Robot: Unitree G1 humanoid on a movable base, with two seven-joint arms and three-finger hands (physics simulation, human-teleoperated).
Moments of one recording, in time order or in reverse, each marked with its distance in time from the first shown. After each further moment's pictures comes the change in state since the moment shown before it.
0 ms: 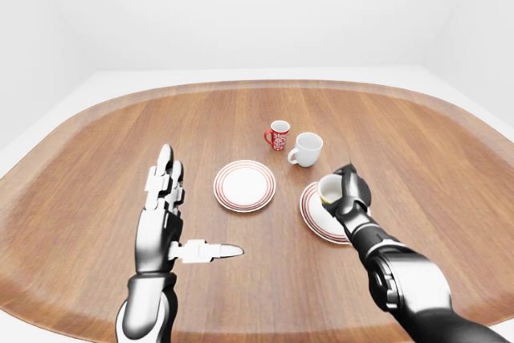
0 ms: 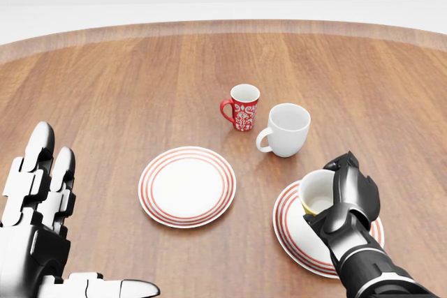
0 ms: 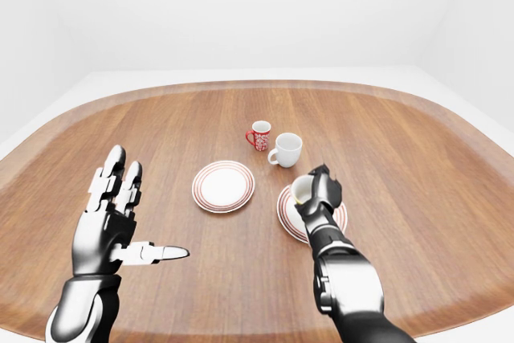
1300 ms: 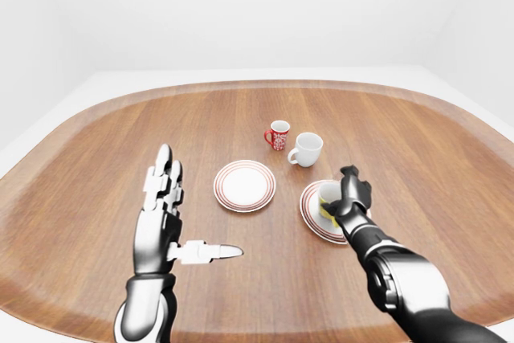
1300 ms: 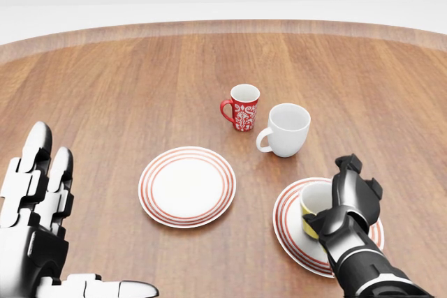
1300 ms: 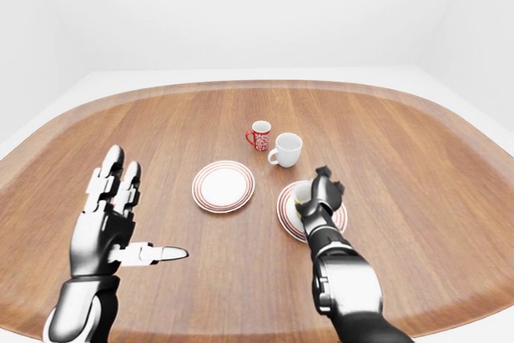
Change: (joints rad) left arm 0.007 -0.002 0.004 -0.010 -0.001 0.000 -0.004; right arm 0.011 0.010 -0.011 0.002 -0.032 0.046 0.002
